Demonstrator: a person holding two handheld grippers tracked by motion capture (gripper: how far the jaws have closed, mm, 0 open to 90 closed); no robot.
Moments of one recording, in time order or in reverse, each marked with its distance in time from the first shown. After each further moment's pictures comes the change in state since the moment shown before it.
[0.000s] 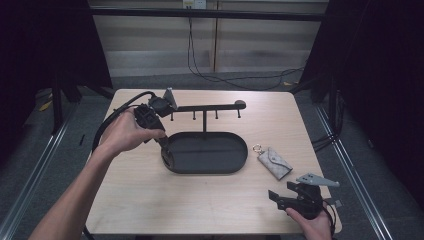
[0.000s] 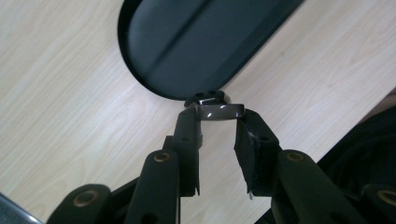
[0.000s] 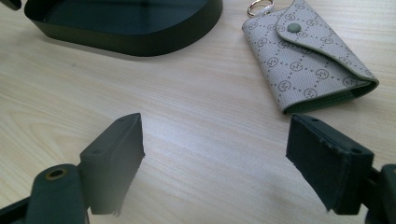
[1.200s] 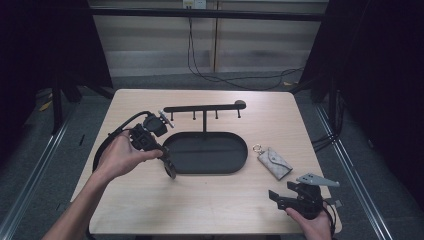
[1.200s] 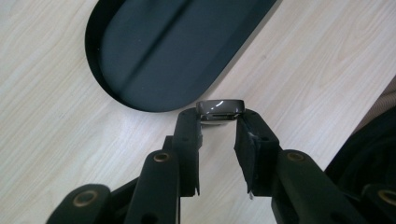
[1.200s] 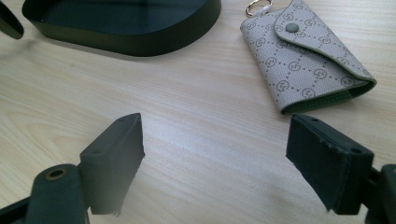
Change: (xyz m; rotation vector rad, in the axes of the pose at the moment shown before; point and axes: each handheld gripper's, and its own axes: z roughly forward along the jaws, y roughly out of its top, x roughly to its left) left arm -0.018 -0.042 0.025 -0.153 -0.021 0.104; right arm 0.000 0.000 0.000 0.000 -0.005 0.001
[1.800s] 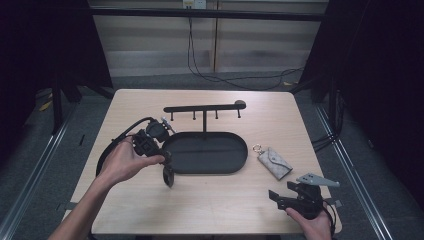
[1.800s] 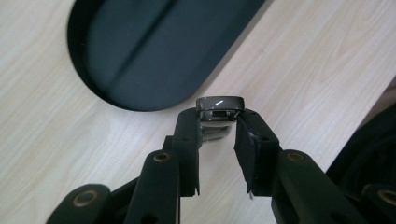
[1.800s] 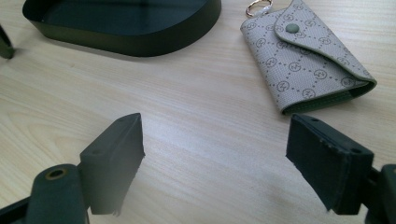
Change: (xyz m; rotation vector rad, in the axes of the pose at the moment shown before) left arm -0.005 -0.005 0.015 0.003 -0.005 0.004; right arm 0.000 0.000 0.000 -0.003 0.000 0.000
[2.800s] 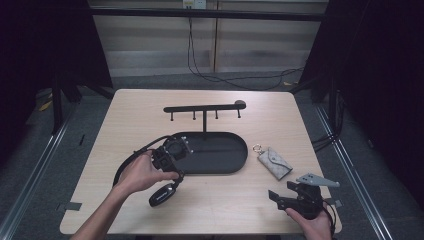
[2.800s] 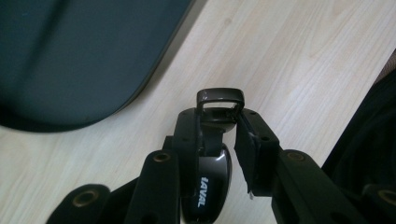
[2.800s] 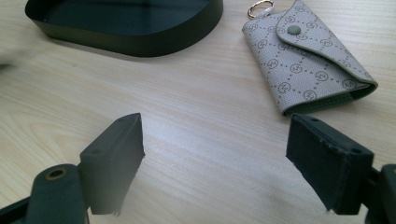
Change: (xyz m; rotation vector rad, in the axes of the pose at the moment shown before) left arm -0.021 0.004 0.060 0.116 -0.096 0.069; right arm 0.000 0.000 0.000 -0.003 0.004 -0.011
